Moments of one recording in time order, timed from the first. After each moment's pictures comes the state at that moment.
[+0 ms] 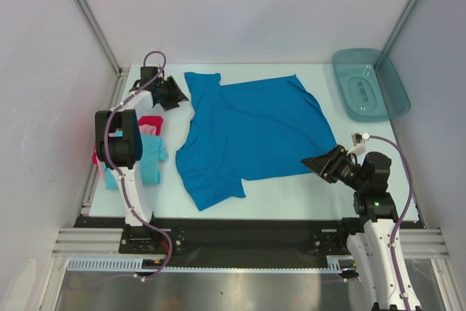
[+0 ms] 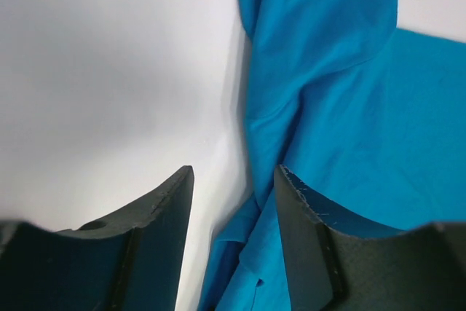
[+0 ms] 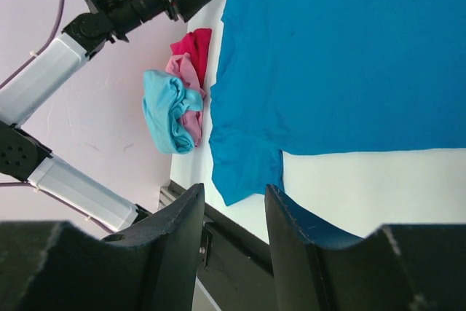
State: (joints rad) left arm 0.02 2.10 1.56 -0.27 0.28 -0.48; right arm -0.04 0.46 0.40 -0.28 -0.74 0.86
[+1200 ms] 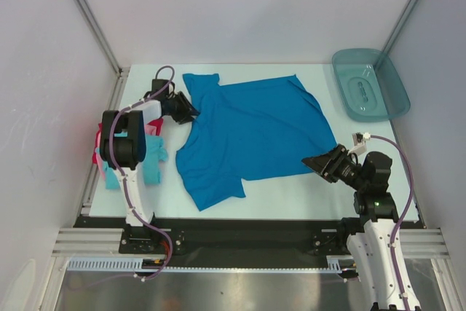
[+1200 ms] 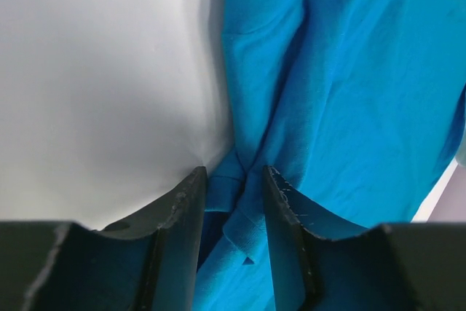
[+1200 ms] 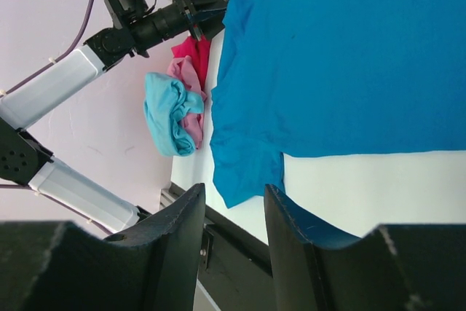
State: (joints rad) left arm -0.03 2.10 1.38 -0.21 0.42 -0.65; right arm -0.04 0.46 0.40 -0.28 -0.74 0.86
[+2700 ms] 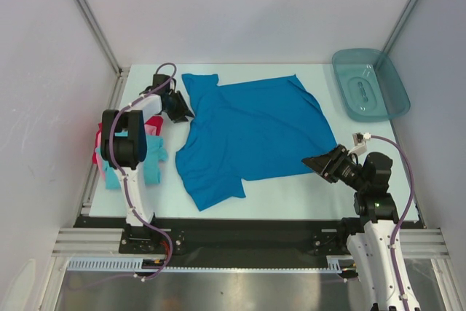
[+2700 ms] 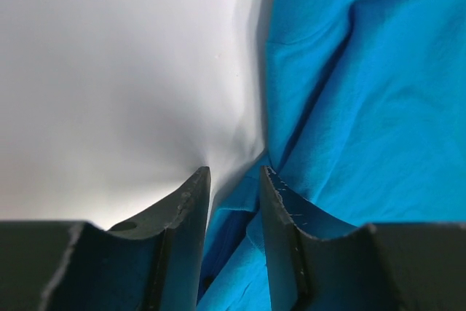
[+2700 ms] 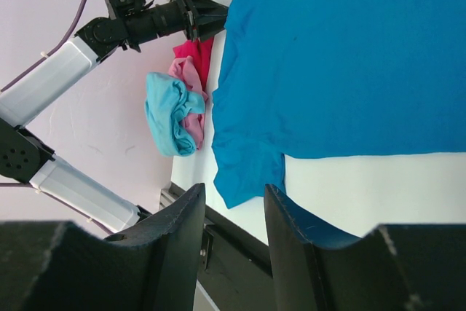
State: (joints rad) left arm -0.04 2.10 1.48 -0.39 0.25 -0.54; right arm -0.04 0.45 0.40 -0.28 -0.74 0.86
